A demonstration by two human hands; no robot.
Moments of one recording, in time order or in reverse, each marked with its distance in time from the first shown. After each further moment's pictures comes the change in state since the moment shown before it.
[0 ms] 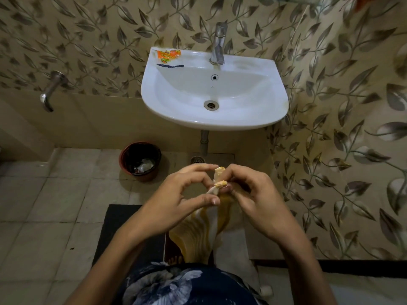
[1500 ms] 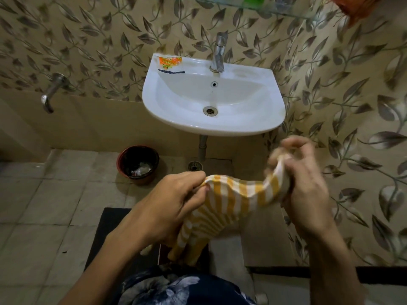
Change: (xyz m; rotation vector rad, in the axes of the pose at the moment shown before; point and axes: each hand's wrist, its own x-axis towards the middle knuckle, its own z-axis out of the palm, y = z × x) left_hand -0.006 0.002 -0.001 0.266 0.060 0.187; right_hand -0.011 -0.019 -0.037 0.466 0.414 0.197
